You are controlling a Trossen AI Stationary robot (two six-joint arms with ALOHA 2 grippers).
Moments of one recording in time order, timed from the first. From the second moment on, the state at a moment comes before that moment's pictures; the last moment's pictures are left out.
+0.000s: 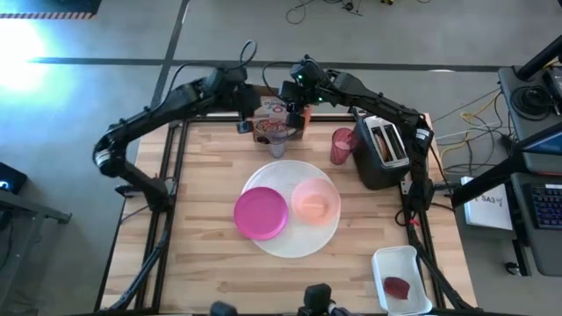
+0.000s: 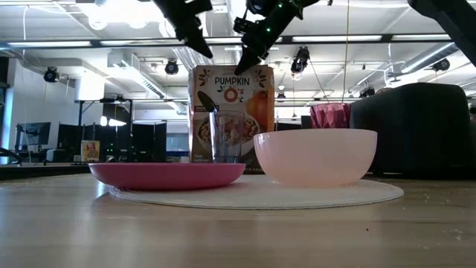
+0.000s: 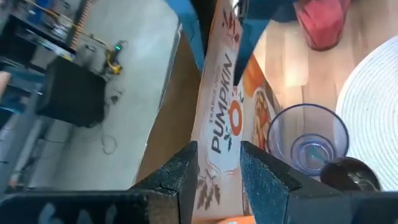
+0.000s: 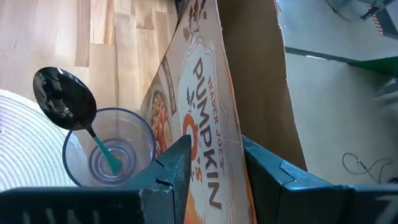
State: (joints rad) left arm 0.54 1.53 1.62 -0.74 -0.11 0.65; right arm -0.51 1.97 2.10 -0.83 -0.02 -0.51
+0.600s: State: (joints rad) left arm 0.64 1.65 1.74 -0.89 -0.06 0.63; right arm -0.51 1.97 2.10 -0.83 -0.02 -0.56
